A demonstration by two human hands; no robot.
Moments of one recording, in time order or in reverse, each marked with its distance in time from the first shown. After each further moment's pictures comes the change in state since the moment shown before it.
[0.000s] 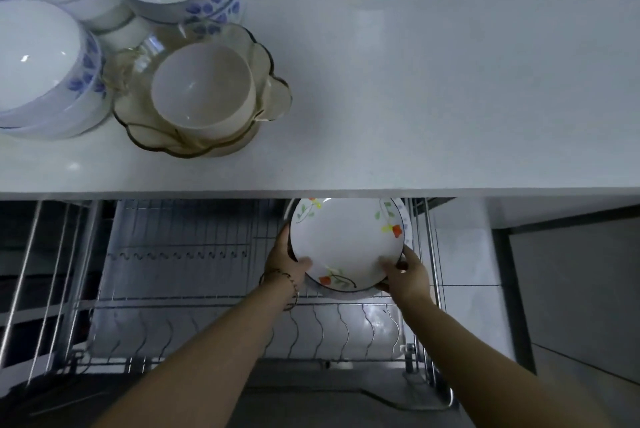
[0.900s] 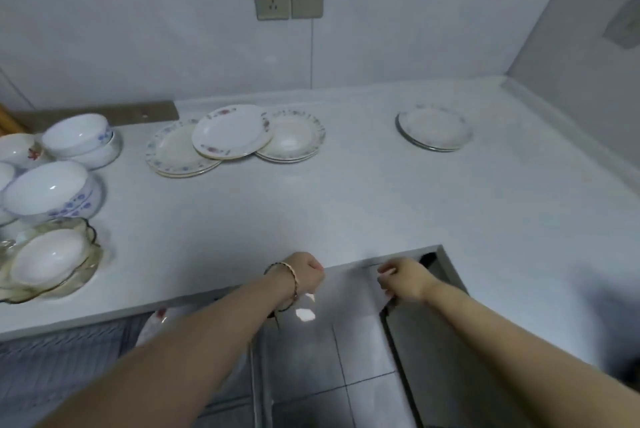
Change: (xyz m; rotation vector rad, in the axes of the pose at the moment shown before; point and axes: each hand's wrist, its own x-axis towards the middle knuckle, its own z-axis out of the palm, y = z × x) left_hand -0.218 0.282 0.215 0.543 -0.316 0.391; right_hand -0.059 -0.159 -0.383 -0.618 -0.070 -0.219
